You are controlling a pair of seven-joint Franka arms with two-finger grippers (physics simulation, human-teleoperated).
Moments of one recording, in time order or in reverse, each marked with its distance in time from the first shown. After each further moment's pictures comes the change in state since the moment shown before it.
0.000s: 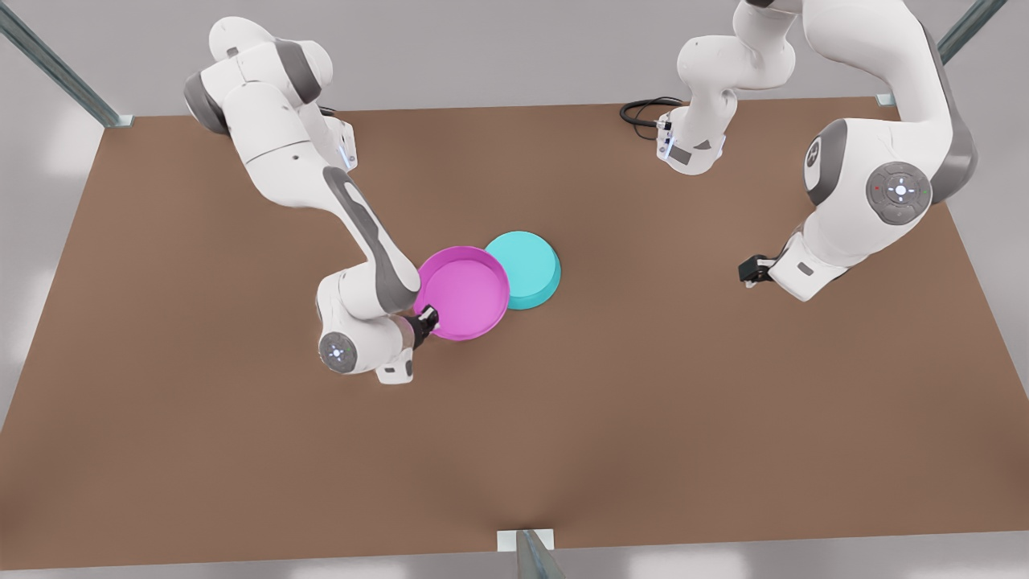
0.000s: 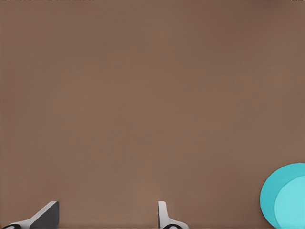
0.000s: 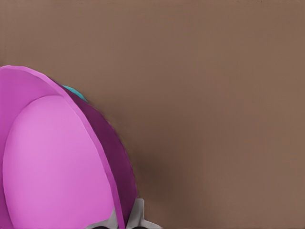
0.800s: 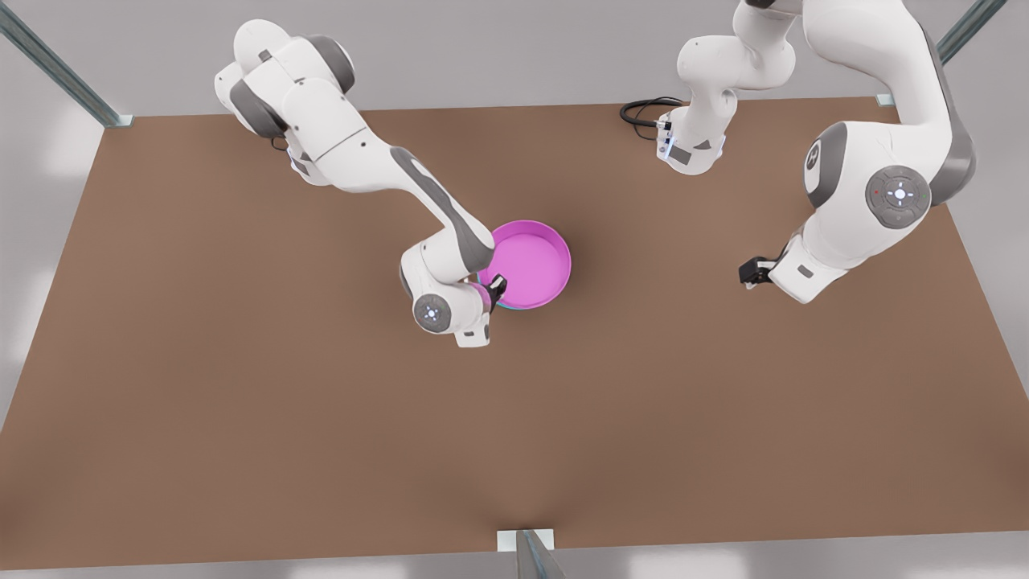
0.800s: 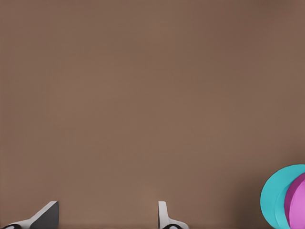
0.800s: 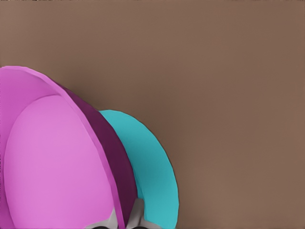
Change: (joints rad) left arm 0.000 0.006 0.002 0.000 0.000 -0.002 -0.011; right arm 0.199 0.060 0.028 0.005 0.053 0.145 0.149
